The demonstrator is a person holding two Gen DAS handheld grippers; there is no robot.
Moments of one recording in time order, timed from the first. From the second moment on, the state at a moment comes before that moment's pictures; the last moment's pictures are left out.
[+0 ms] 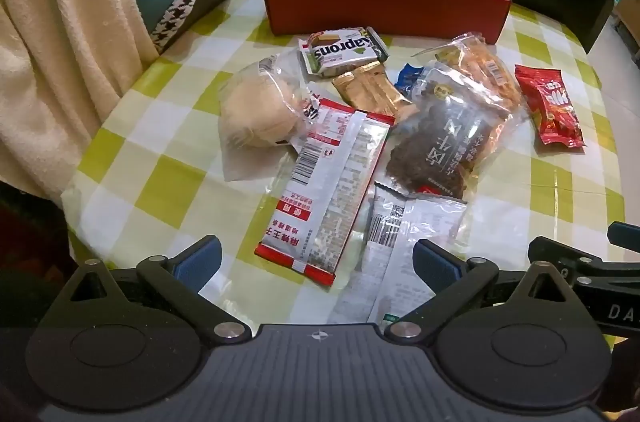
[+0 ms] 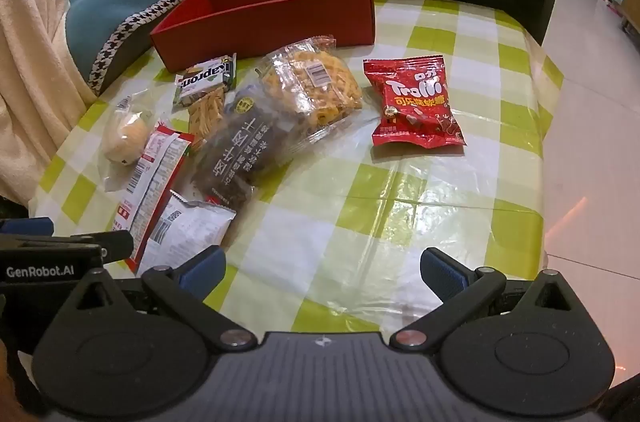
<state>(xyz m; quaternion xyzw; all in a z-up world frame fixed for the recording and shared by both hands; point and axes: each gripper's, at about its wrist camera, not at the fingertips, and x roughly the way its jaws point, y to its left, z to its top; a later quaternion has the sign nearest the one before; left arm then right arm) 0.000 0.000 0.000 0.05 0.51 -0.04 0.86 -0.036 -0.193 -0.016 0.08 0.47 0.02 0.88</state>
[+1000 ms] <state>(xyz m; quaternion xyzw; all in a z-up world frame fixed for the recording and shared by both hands) 0.000 -0.004 -0.010 0.06 0.53 -0.04 0.85 -0.032 -0.190 -0.022 0.07 0.49 0.02 0.87</state>
